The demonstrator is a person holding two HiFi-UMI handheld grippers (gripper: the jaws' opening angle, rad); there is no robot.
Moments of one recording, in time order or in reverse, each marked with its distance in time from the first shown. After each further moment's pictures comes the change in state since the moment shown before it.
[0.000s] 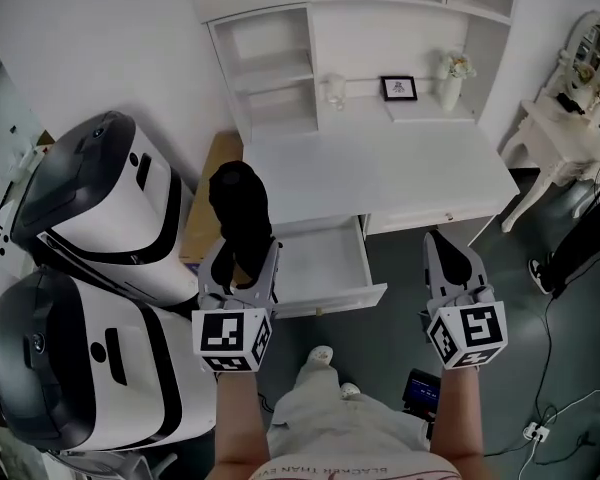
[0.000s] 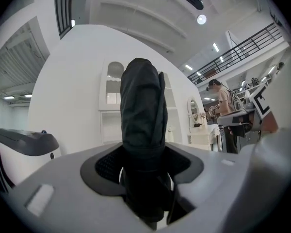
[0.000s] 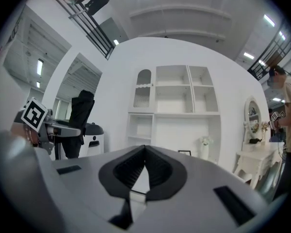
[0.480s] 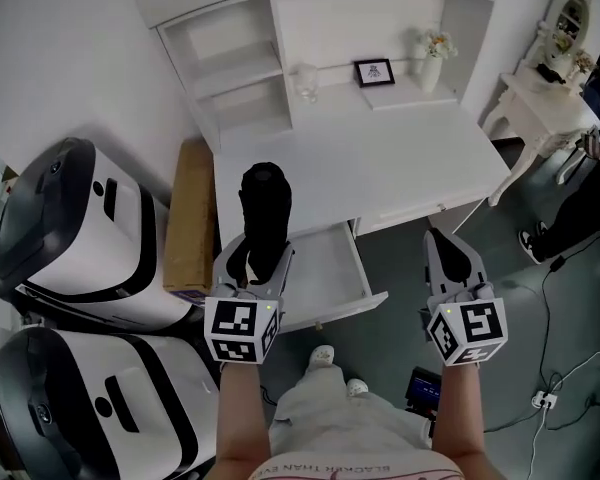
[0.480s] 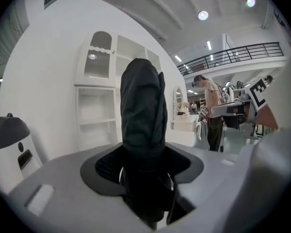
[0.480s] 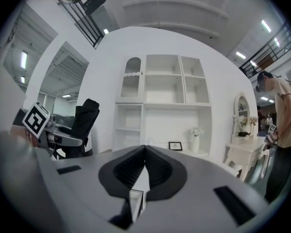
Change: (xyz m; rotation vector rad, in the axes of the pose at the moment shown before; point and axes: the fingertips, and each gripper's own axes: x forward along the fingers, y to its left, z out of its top) left arm 0.100 -0.008 -0.062 -0.012 0.187 -0.246; right arm 0.050 -0.024 -0.032 0.032 0.099 -0.132
